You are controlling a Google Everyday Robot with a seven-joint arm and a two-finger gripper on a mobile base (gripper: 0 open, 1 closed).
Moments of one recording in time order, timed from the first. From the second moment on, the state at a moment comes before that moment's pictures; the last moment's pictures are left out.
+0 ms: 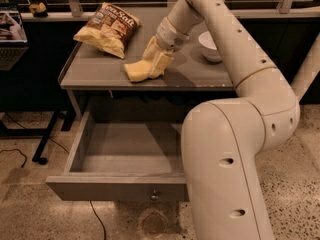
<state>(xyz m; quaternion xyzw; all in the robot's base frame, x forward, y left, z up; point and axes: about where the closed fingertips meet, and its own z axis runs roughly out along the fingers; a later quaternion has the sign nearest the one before) 0.729 0.004 0.841 -0.77 0.56 0.17 0.24</state>
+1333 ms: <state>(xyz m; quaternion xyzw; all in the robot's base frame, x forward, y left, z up) 0.716 -0.023 0.875 -0.74 0.57 0.16 0.32</state>
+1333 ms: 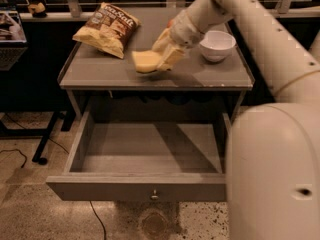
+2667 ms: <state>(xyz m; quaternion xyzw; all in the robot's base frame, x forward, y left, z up) 0.613 -0.063 0.866 -0.63 0.63 0.17 0.42</state>
